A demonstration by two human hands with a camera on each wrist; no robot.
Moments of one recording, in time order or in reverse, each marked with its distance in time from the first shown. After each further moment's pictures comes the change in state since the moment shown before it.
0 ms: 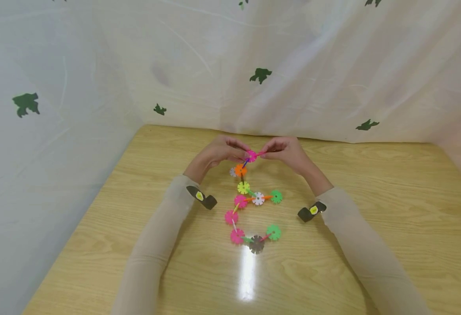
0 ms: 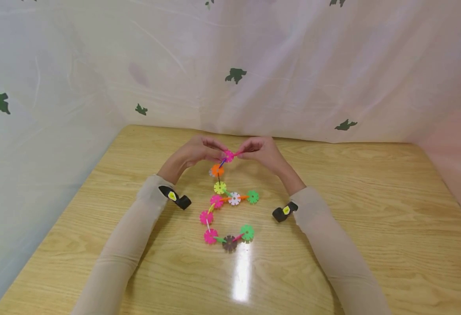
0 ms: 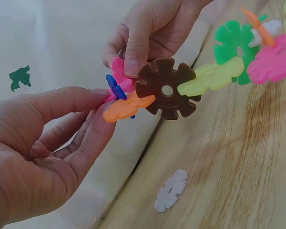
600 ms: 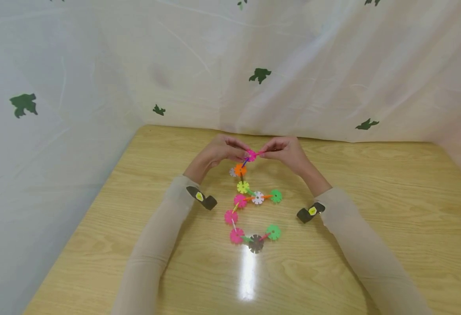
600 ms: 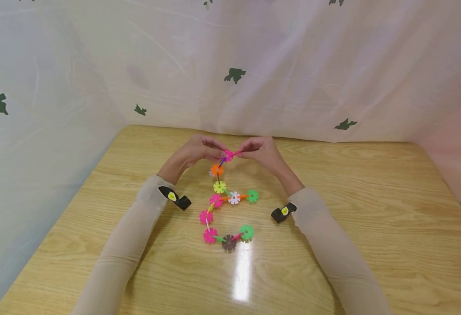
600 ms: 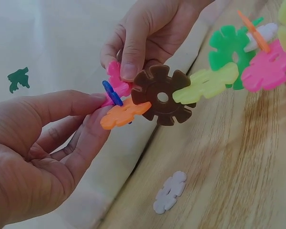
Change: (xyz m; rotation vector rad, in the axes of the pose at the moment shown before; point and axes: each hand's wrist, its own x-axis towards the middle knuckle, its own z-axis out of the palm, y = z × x) left_hand 0.002 -0.001 0.001 0.006 0.035 0.024; right_hand -0.001 0.000 0.004 -0.024 0.048 -0.043
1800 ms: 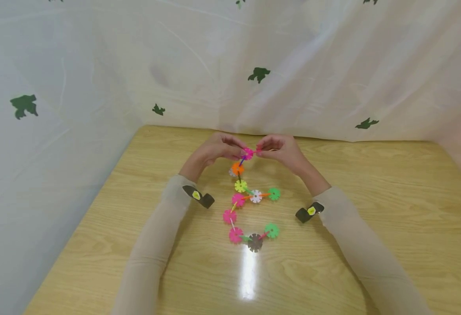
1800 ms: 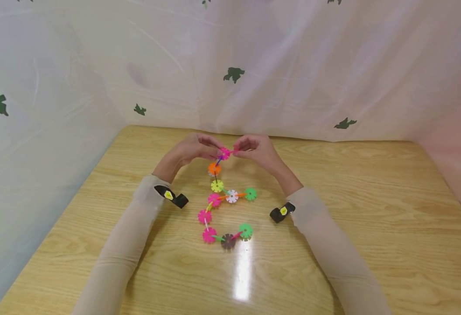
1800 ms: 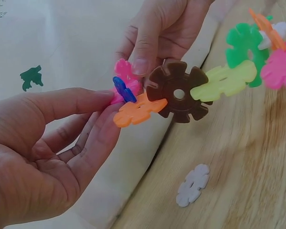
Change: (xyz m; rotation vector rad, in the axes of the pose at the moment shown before) left_hand -0.010 0.009 -0.009 0.041 -0.022 0.009; right_hand 0.004 -0.006 0.007 -0.015 0.012 0.080
